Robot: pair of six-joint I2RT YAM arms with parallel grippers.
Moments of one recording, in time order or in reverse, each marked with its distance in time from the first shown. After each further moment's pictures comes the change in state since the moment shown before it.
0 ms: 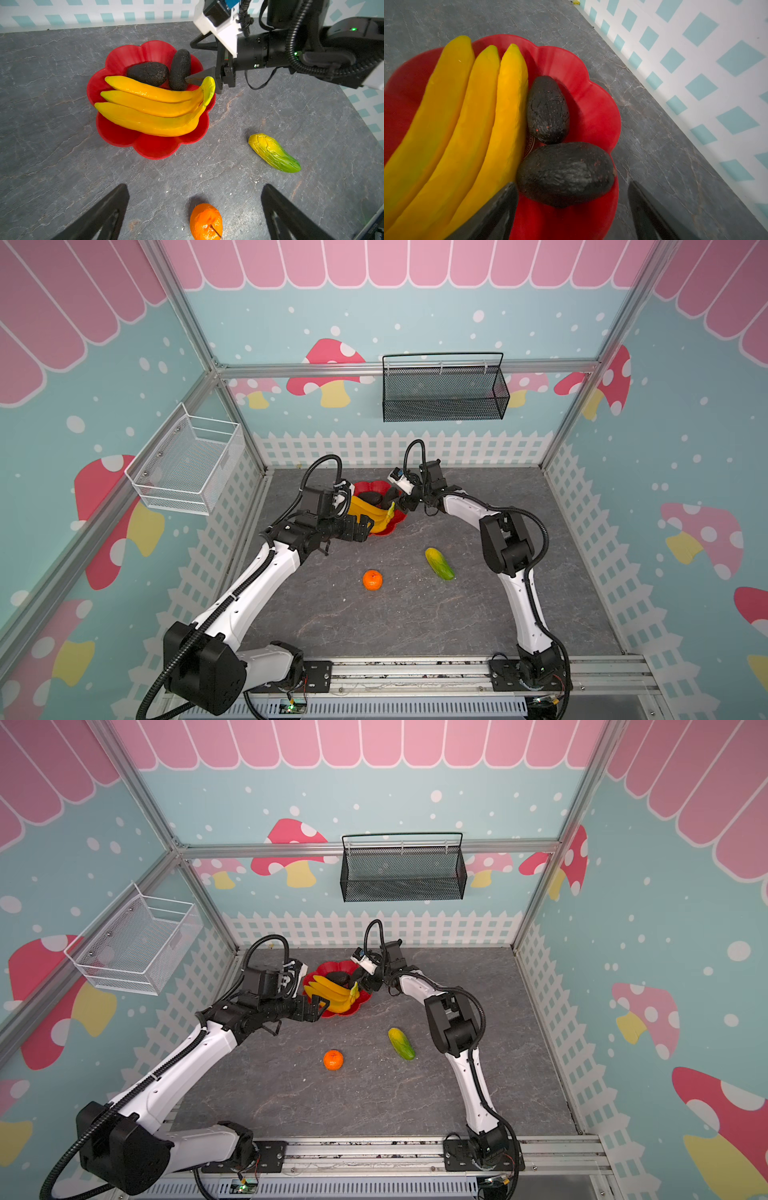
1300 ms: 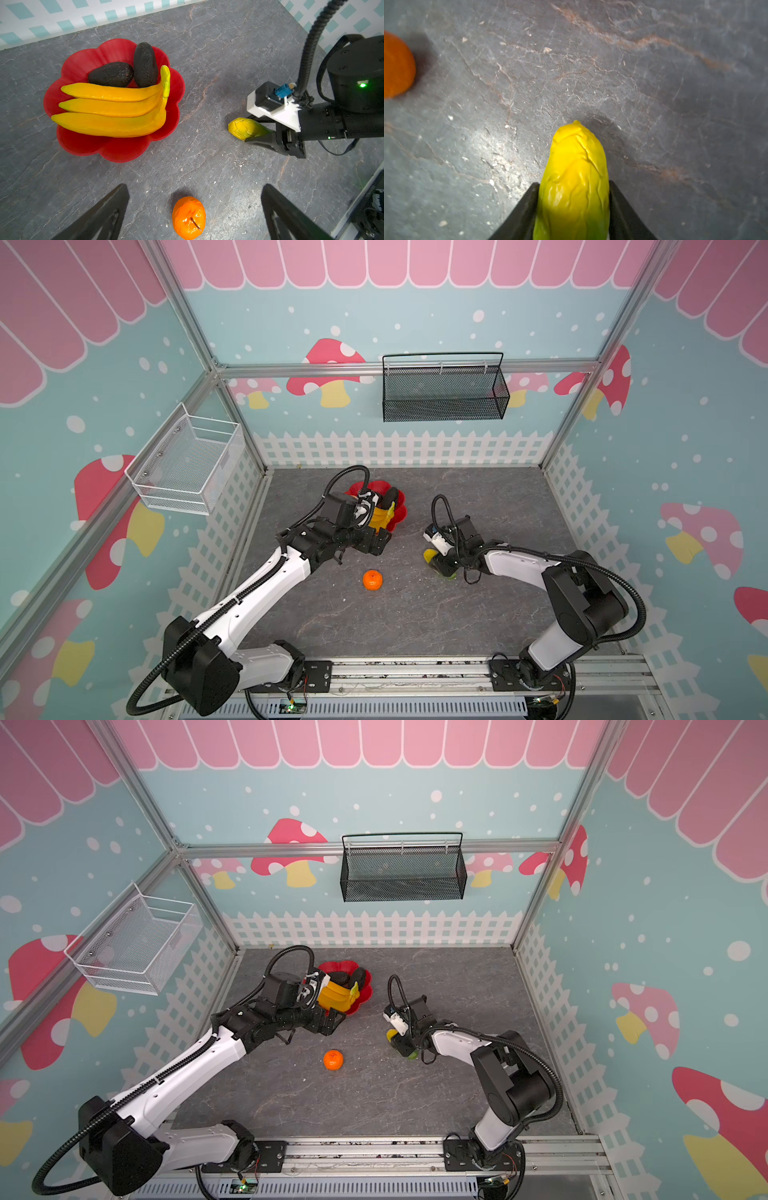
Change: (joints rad) left arm -0.188 -0.002 0.003 -0.016 -0.078 0.038; right arm 0.072 -0.716 -1.013 -0.071 0.240 0.290
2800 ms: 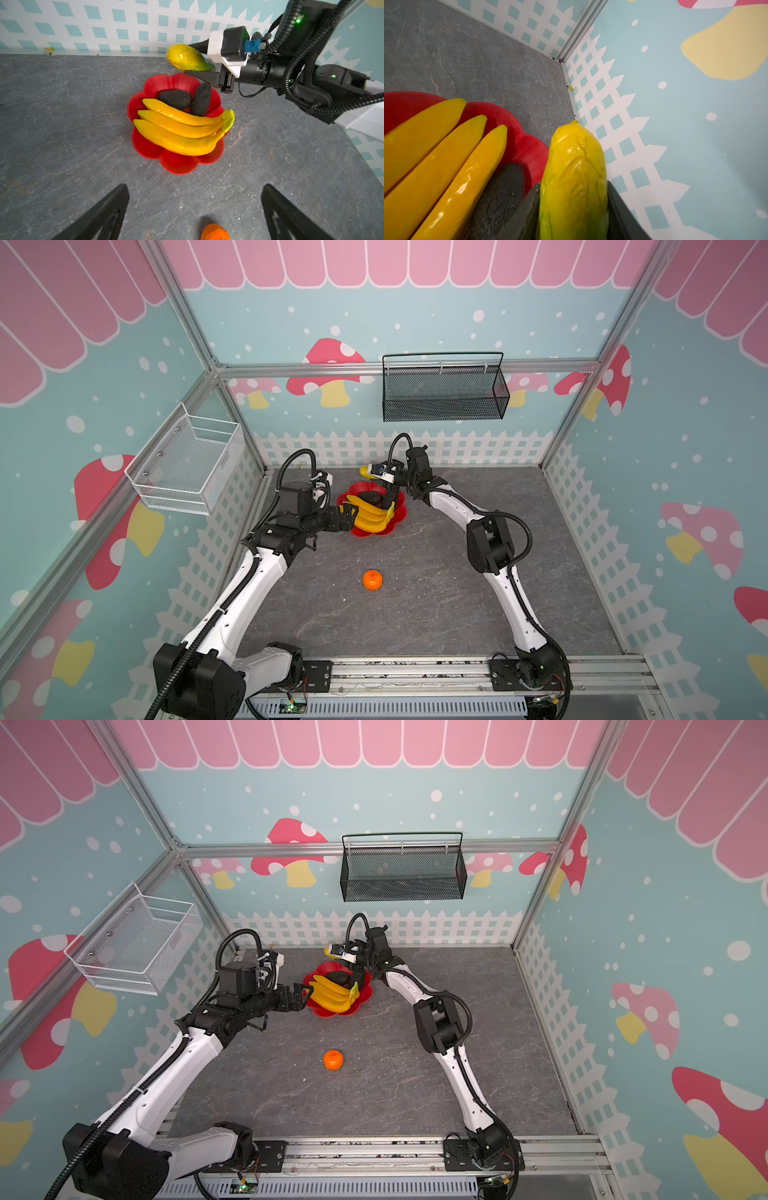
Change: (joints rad) left arm 0.307 -0.072 -0.020 0.084 0.081 -0.083; right arm -0.014 0.944 1.434 0.179 -0.370 -0.689
